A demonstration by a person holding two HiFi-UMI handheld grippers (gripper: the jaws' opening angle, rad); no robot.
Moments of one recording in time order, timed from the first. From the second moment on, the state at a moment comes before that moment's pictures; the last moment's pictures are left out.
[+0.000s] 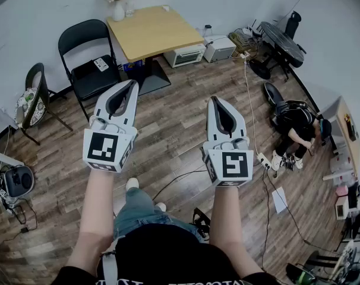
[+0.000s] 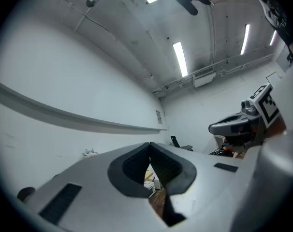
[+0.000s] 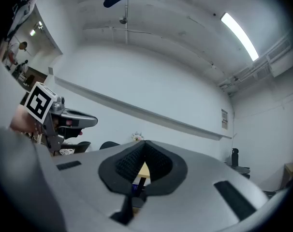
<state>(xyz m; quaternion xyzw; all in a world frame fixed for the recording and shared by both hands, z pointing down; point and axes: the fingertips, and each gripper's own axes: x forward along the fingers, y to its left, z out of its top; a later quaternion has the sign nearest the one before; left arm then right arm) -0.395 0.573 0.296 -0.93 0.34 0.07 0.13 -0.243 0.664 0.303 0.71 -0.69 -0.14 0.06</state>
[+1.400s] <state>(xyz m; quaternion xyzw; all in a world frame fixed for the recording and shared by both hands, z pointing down) -0.272 0.282 0.310 -0.94 0.32 0.04 0.08 -0.095 0.383 0.304 0.73 -0.68 -0.06 0.04</state>
